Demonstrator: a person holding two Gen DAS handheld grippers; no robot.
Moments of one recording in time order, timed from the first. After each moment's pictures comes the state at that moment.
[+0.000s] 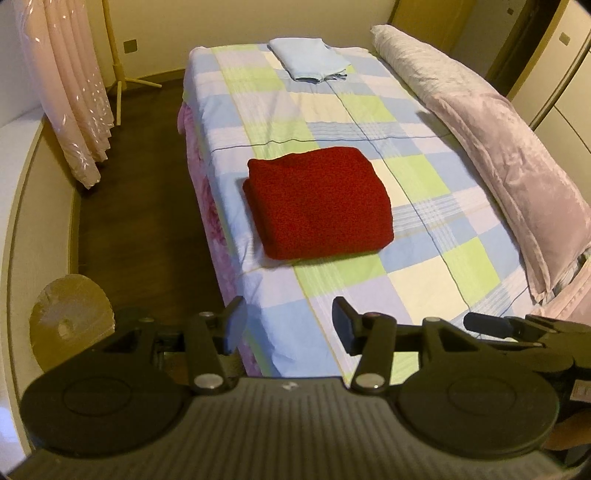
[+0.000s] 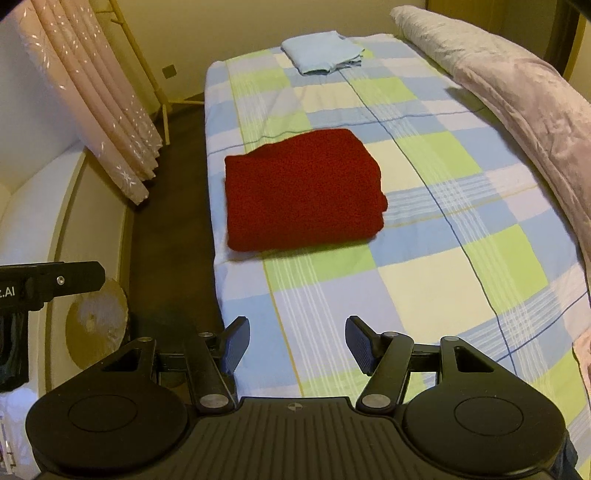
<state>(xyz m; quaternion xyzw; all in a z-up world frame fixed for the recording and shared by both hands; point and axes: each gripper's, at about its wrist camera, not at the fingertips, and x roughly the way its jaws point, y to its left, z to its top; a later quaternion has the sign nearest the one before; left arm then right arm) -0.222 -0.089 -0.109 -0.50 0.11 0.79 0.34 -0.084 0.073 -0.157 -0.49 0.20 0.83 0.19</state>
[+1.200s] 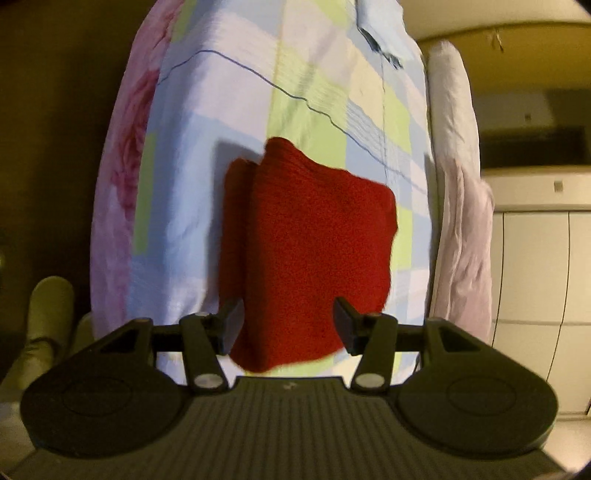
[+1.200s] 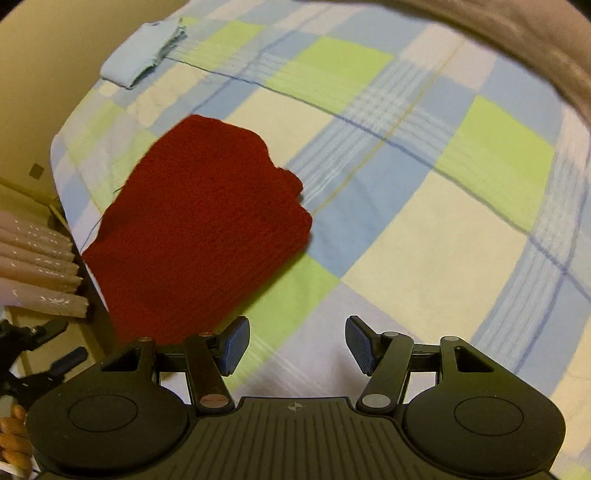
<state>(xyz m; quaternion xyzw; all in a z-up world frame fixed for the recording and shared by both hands) -0.481 -0.026 -0.359 -0.68 -0.19 0.61 0.36 -0.145 0.233 -0.288 -0.44 0.45 0.69 0.34</state>
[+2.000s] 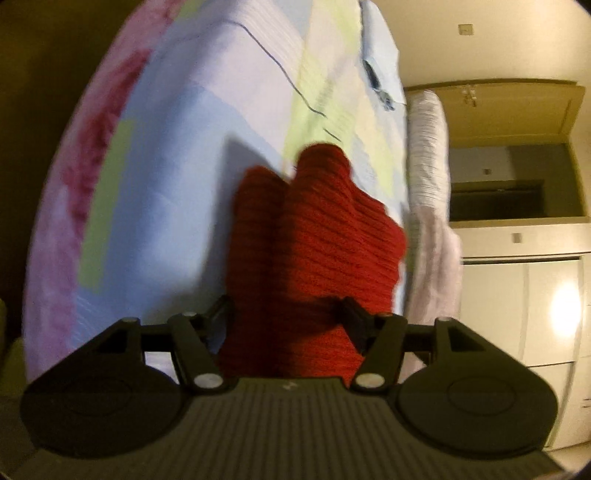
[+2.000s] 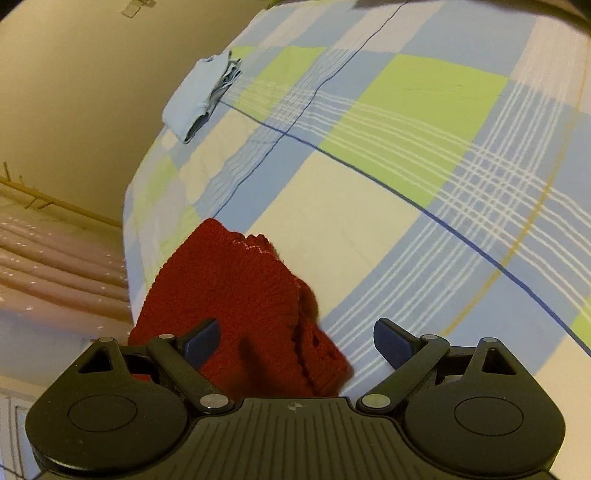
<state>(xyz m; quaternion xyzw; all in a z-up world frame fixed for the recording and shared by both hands) -0.471 -0.010 -0.443 -0.63 -0.31 0.59 0.40 -0.183 0.383 -0.367 -0.33 0.50 0.77 0.19</state>
